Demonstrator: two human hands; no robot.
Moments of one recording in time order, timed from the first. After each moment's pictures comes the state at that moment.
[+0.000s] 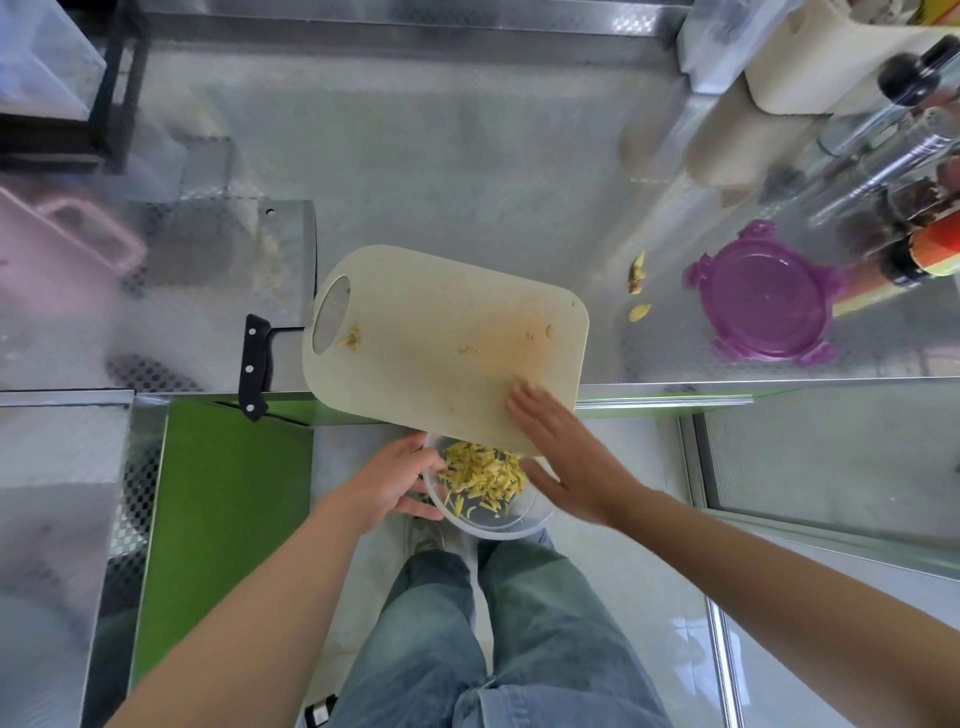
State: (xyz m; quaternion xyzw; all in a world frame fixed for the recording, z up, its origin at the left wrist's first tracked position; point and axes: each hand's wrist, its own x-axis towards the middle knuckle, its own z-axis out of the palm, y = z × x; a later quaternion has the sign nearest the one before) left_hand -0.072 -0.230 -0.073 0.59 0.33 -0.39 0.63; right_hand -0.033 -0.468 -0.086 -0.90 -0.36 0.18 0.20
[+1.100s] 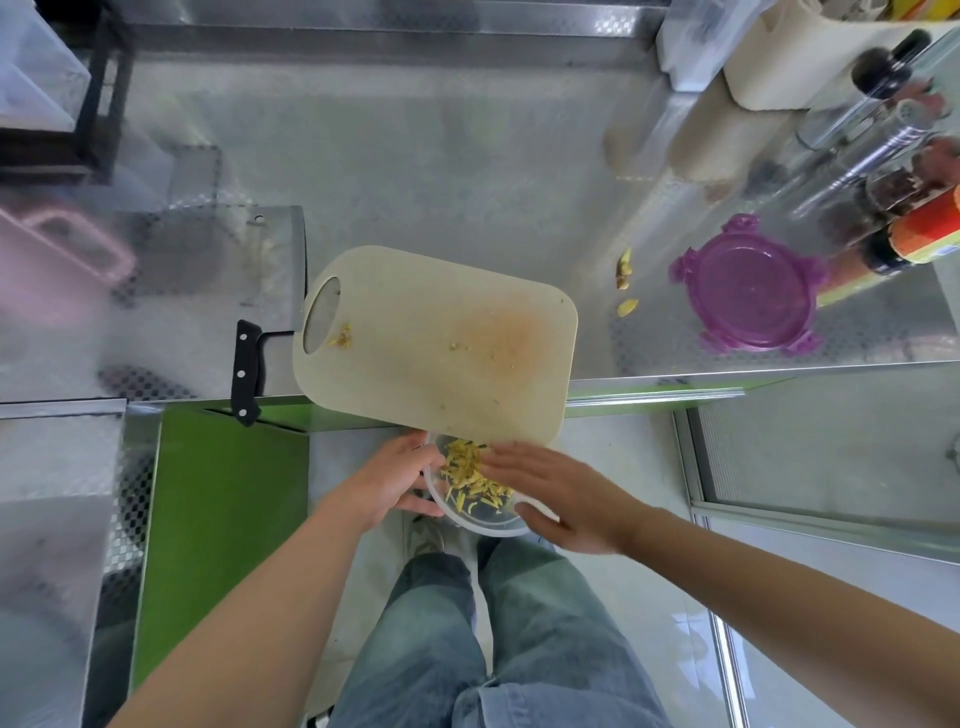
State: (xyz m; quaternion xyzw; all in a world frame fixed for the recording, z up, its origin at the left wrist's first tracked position) left_hand -0.070 -0.233 -0.083 0.59 0.33 -0.40 0.62; right_hand -0.058 -0.476 -0.081 -0.82 -0.47 0.19 0.27
